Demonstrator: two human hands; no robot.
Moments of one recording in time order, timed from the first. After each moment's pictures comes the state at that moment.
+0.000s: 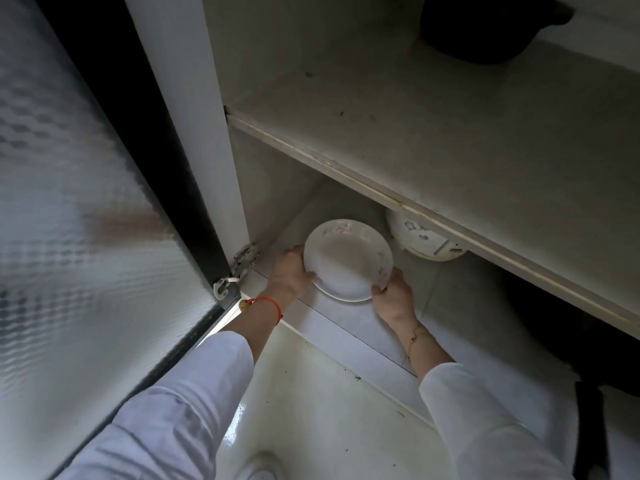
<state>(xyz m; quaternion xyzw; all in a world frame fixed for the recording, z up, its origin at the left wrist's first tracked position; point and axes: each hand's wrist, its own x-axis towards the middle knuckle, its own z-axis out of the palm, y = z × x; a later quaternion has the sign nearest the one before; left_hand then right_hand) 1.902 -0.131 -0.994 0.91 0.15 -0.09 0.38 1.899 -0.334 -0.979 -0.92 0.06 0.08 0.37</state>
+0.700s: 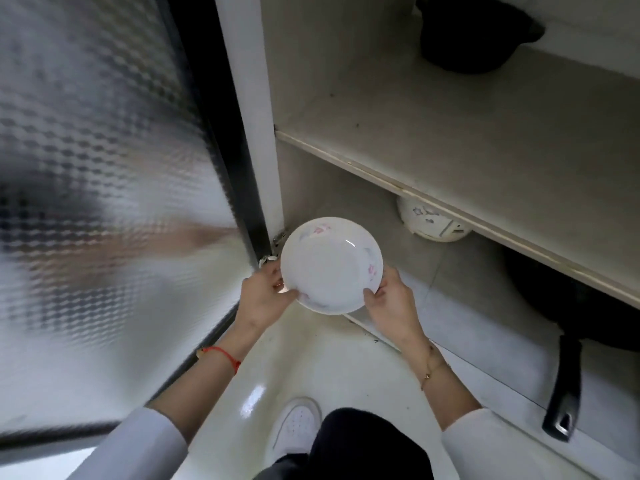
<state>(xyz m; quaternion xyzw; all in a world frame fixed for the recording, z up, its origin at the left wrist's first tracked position) 1.736 -0.088 -0.880 0.85 0.18 0.00 0.49 1.785 -0.307 -0.895 -0.90 -0.01 0.08 0.42</state>
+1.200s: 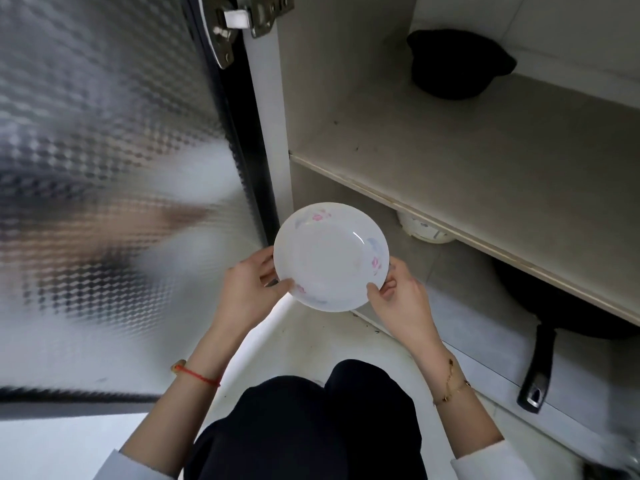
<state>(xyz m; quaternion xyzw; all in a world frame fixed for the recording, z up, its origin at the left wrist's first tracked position) 1.684 -0.074 -0.775 0.84 0.18 0.04 0.51 1.738 -0.312 -0.796 -0.90 -0.05 0.05 0.44</state>
